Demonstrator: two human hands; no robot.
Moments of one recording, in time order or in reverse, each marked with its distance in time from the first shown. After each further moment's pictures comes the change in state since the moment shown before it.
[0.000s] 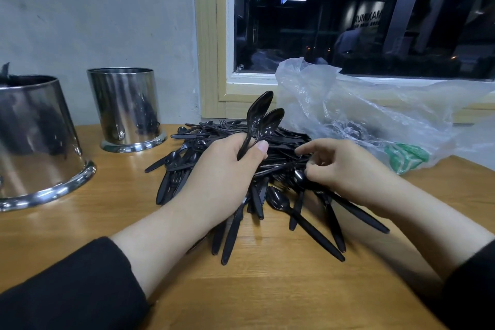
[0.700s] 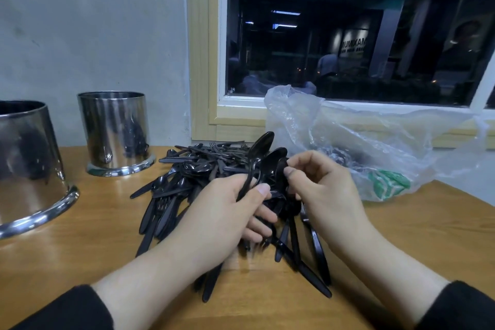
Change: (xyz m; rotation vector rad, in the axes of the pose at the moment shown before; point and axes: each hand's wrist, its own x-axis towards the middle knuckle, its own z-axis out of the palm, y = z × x) left_hand -0.010 0.014 0.012 -0.279 -0.200 -0.104; right_hand -0.006 -0.020 0.023 0.504 0.357 -0.131
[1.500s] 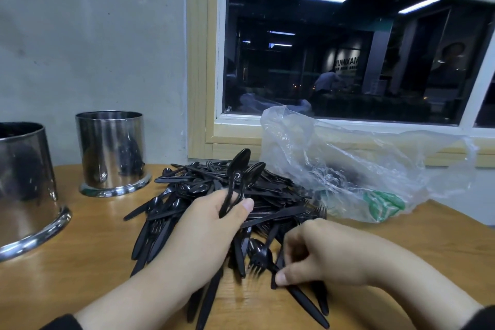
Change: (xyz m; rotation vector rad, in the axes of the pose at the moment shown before) left_hand 0.007 -0.011 -0.012 0.074 0.195 0.050; right_hand 0.008 -0.010 -0.035 -0.929 -0.867 0.111
